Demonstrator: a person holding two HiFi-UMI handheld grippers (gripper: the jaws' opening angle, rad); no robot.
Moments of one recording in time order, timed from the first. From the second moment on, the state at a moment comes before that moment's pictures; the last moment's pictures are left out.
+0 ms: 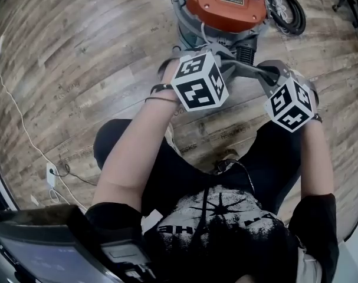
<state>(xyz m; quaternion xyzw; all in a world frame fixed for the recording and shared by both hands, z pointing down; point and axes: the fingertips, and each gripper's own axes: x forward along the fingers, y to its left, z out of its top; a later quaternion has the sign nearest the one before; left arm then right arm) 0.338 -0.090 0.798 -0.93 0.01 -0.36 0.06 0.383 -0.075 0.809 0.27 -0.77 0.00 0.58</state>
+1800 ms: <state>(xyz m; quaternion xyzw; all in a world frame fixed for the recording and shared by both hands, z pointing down) 0.358 -0.102 0.799 -0.93 0.05 -0.34 0.08 0.410 -0.095 0.806 0.36 -0.75 0.01 0.56</state>
